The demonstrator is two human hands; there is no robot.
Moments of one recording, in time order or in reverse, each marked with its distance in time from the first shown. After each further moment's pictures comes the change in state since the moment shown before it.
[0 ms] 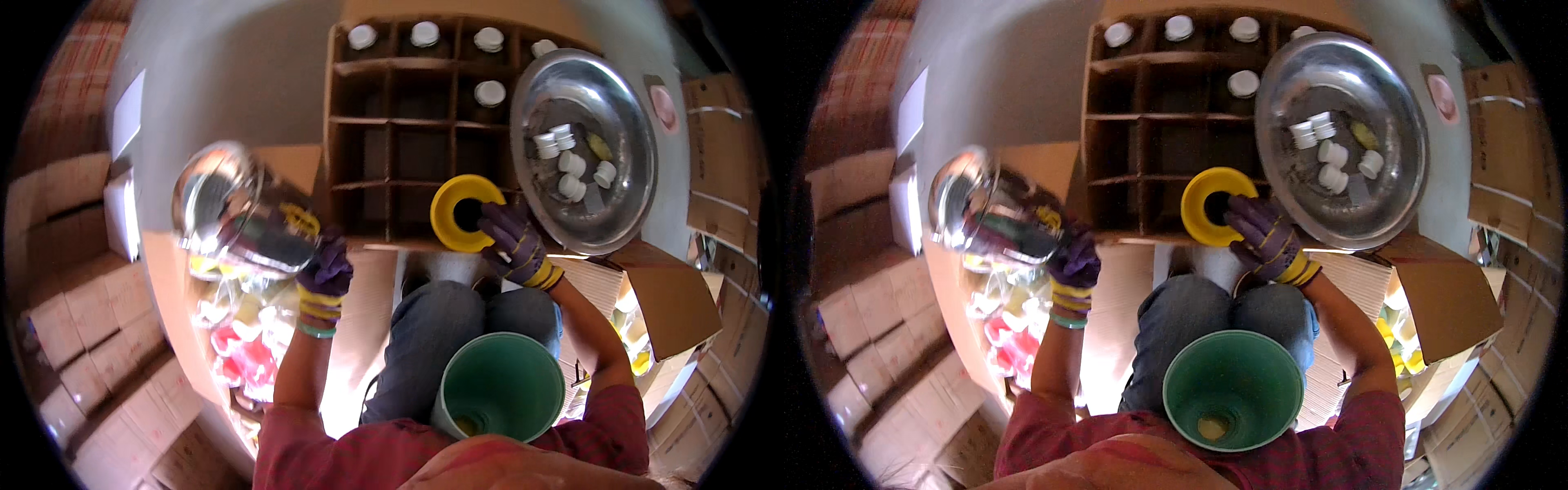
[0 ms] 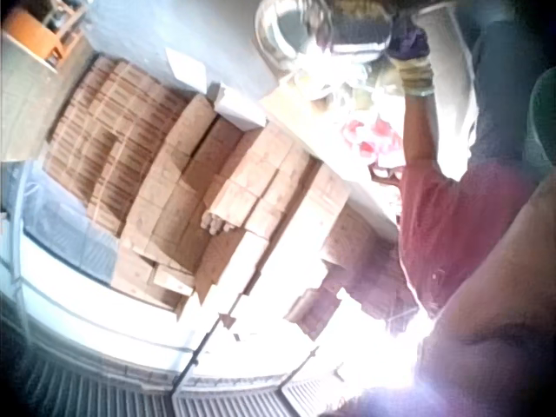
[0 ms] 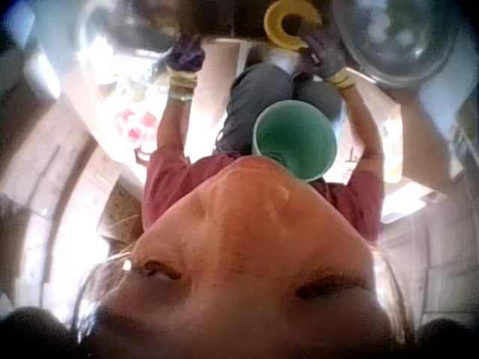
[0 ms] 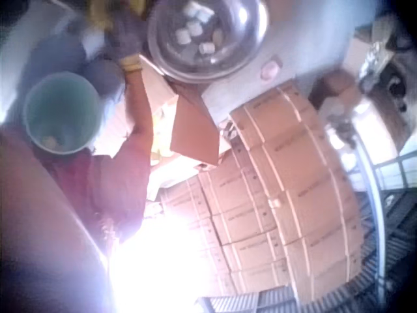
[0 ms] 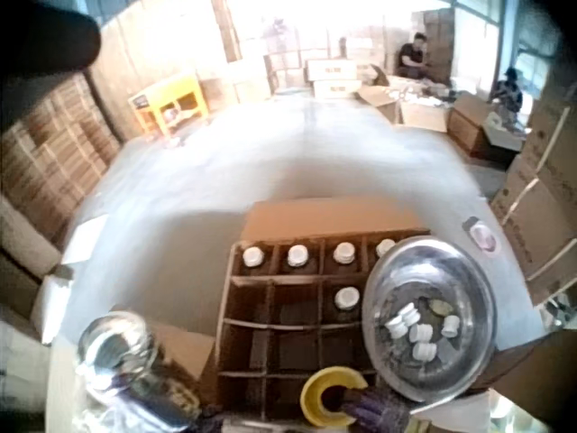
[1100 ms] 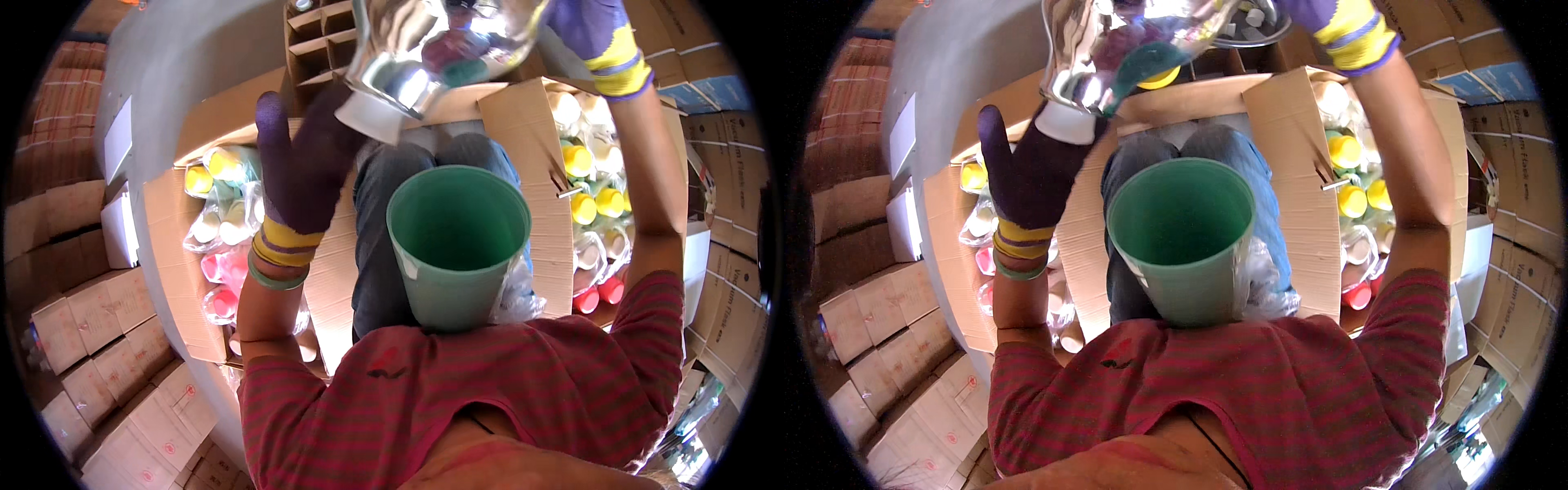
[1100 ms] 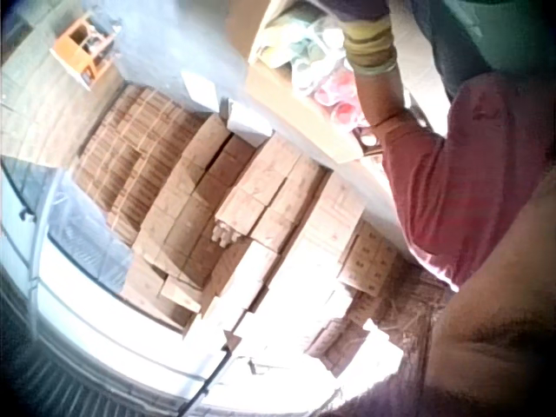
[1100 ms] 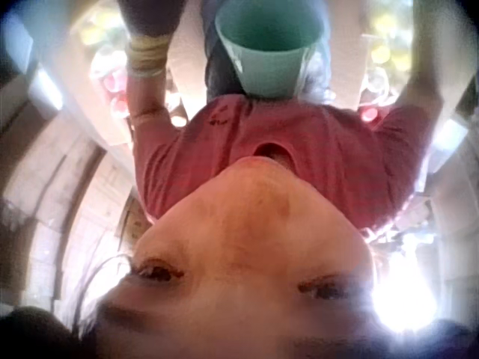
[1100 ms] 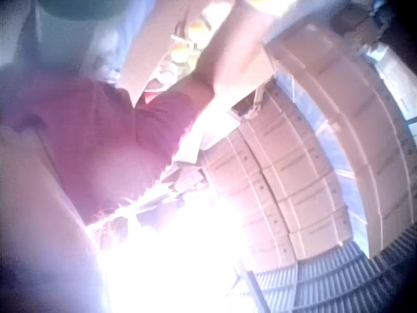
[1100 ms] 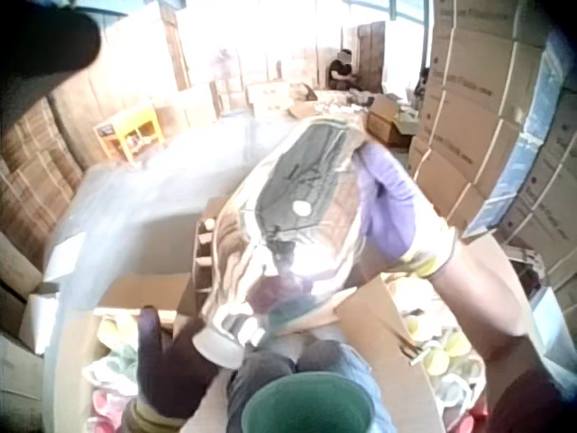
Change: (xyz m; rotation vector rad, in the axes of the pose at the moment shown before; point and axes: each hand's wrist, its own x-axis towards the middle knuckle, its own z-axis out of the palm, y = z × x) left_hand -0.215 -0.161 0.173 1.052 -0.332 -0.224; right_hand -0.038 -0.232 -0.235 1.236 0.607 -0.143
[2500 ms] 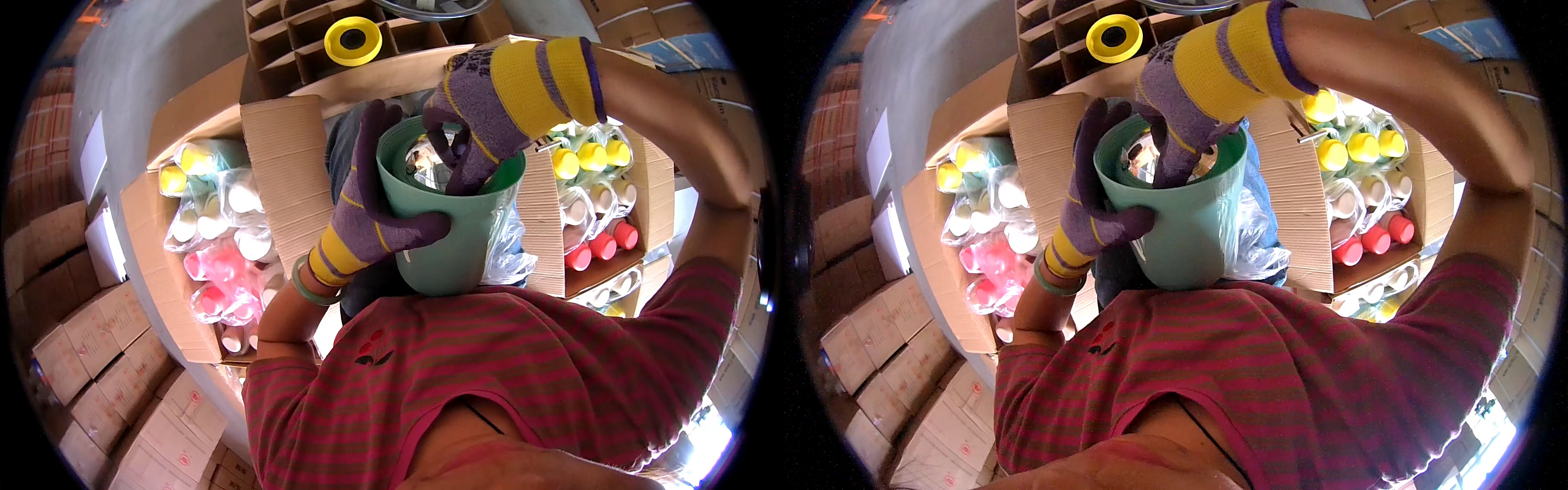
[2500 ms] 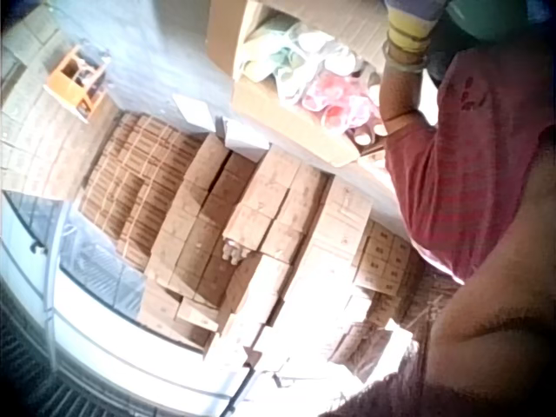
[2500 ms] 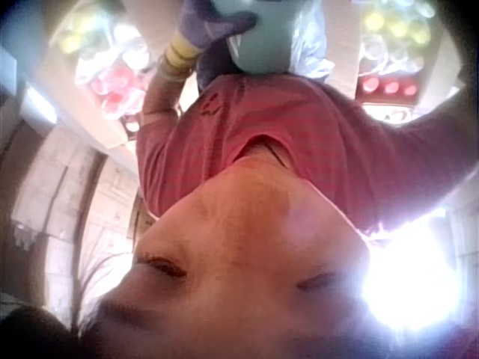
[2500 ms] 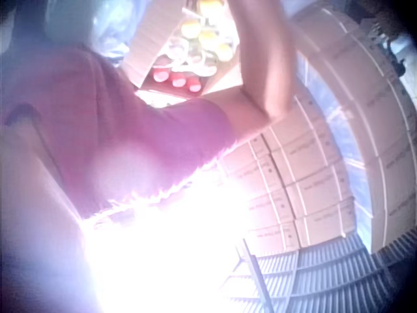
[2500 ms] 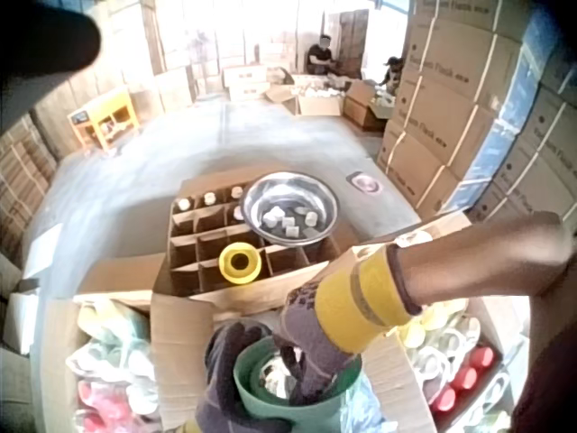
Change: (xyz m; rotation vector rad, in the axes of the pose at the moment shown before) left_hand -0.049 -0.105 0.017 0.606 -0.123 0.225; right_hand -0.068 -0.018 0.120 -1.356 -1.212 1.245
